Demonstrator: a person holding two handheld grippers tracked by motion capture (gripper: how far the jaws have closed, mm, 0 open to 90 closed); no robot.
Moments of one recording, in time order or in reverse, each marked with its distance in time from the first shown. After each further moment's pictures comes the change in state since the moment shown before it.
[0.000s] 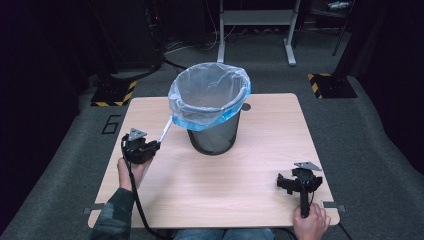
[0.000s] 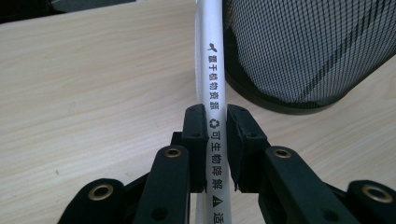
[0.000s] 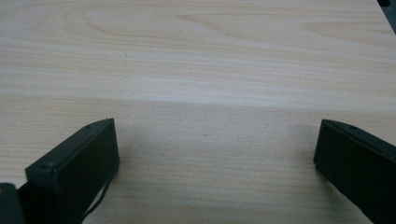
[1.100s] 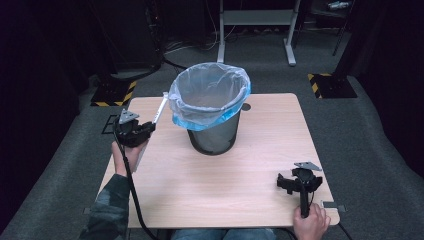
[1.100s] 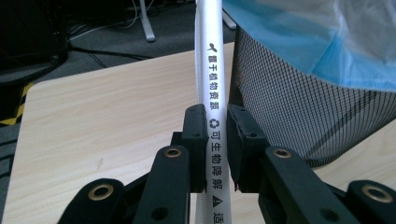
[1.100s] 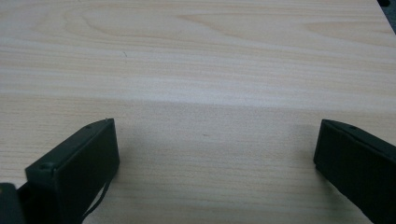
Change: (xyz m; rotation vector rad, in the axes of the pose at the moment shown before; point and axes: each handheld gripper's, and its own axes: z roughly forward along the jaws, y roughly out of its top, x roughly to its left) left arm 0.012 0.052 -0.016 -0.119 0.023 0.010; right arm 0.000 0.000 0.000 0.000 0.000 0.000
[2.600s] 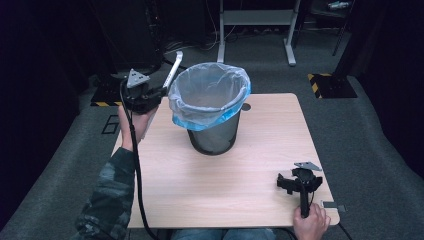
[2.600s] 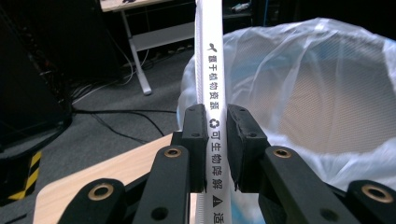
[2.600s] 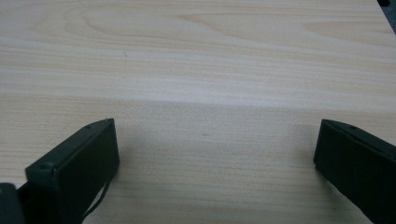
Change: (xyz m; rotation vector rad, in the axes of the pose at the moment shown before) left arm -0.041 0.112 -0.010 -0.143 -0.037 0.140; right arm 0.000 0.000 0.000 0.000 -0.001 0.003
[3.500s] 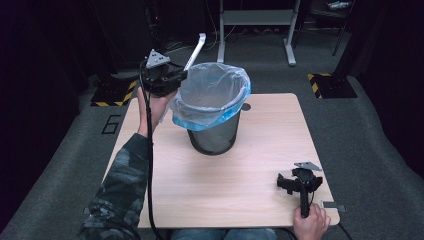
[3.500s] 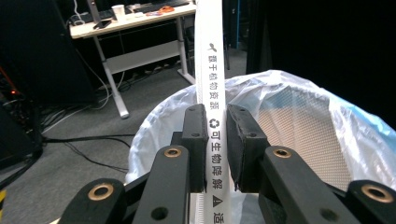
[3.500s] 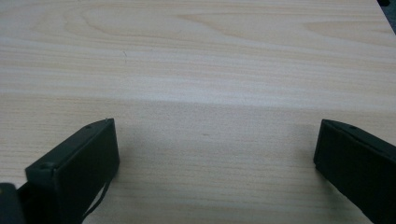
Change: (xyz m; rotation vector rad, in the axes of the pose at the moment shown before) left arm -0.029 0.049 0.030 -0.060 -0.095 0.029; right arm 0.000 0.000 0.000 0.001 -0.001 0.000
